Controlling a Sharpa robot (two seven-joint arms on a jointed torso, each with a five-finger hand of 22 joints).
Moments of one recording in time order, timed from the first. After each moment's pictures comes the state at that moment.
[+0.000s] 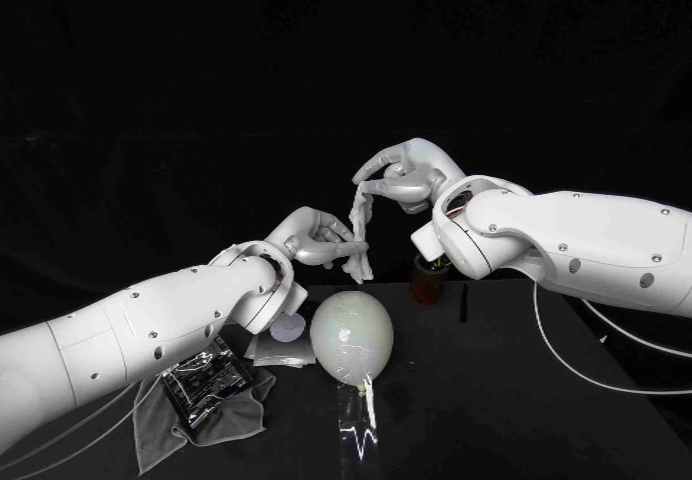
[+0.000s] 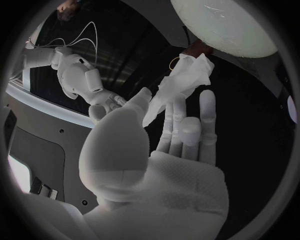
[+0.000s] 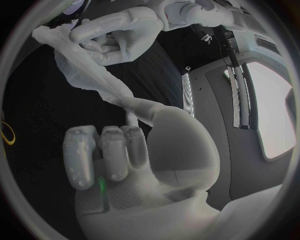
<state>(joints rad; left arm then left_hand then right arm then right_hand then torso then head) 1.34 -0.45 -0.08 1.24 -0.75 -0.45 0.08 1.21 -0.22 0.24 0.06 0.05 0.87 0.13 0.58 0.25 1.05 0.07 0.69 0.31 1.24 0.01 1.50 0.65 0.17 0.91 0.12 1.05 0.44 1.56 -0.80 -0.14 1.61 -0.64 -0.64 -0.04 1.22 -0.08 0.74 -0.13 0.19 0.97 0.09 0.56 0.34 1.46 0.01 1.56 1.31 1.46 -0.04 1.57 1.31 0.01 1.46 0.06 1.57 1.31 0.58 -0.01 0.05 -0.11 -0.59</state>
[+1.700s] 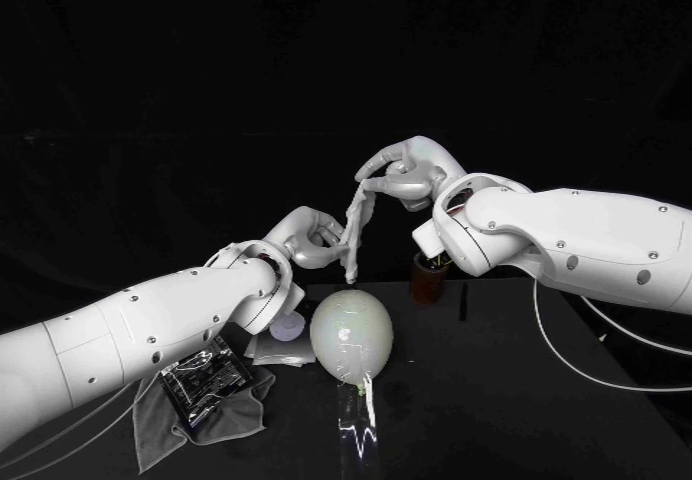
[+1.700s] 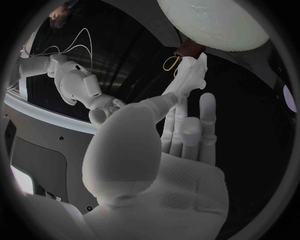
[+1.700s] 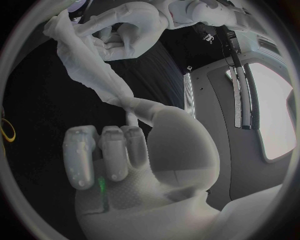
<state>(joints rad) 1.34 -0.46 -0.08 1.26 -0.83 -0.48 0.03 1.46 -0.21 0.62 0.02 0.05 0.87 0.16 0.56 0.22 1.00 0.08 0.63 0.23 1.23 0.02 1.50 0.66 0.17 0.86 0.11 1.16 0.50 1.56 -0.80 -0.14 1.59 -0.64 -0.64 -0.05 1.22 -0.08 0.74 -0.13 0.19 0.97 0.09 0.56 0.34 1.46 0.01 1.57 1.31 1.46 -0.04 1.57 1.31 0.01 1.46 0.06 1.56 1.31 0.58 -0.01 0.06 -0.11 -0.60</state>
